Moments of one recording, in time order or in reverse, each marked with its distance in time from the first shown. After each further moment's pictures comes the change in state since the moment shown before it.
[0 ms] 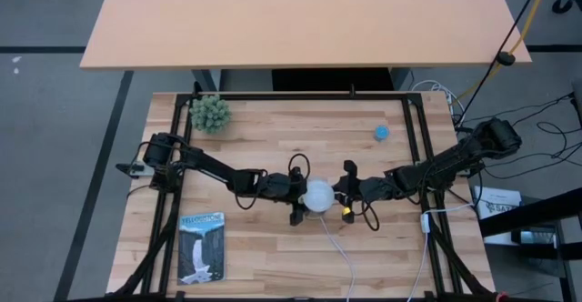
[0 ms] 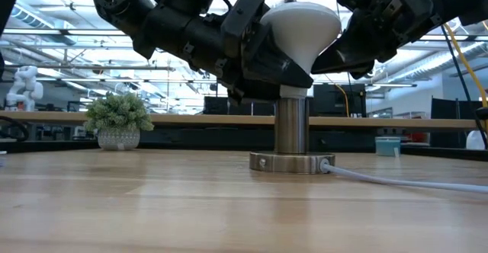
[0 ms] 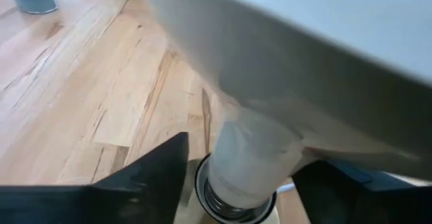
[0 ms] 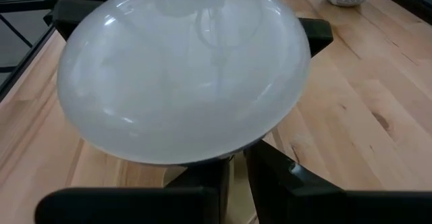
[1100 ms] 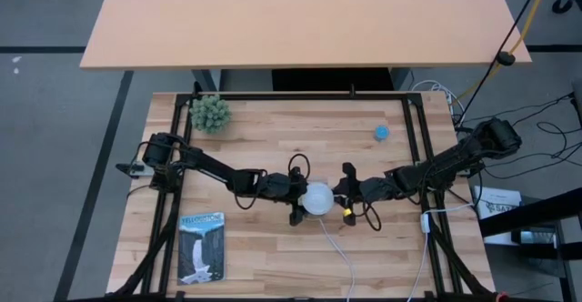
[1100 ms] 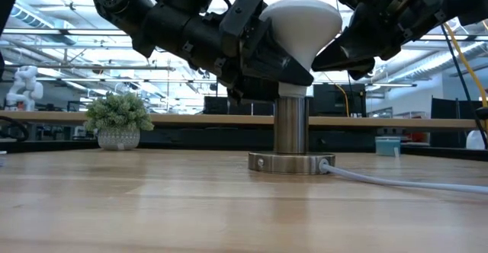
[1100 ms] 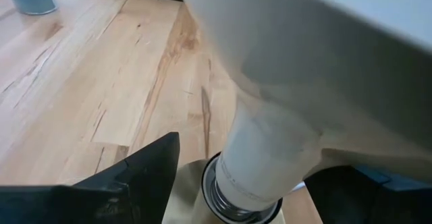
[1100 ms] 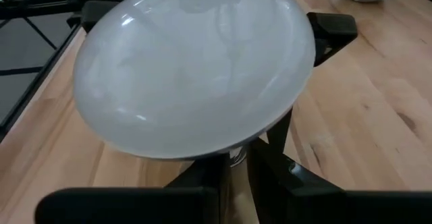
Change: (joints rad) left arm 0.000 -0.006 0.000 -0.012 0.002 0.009; right arm 0.006 0.000 0.000 0.007 -0.055 0.017
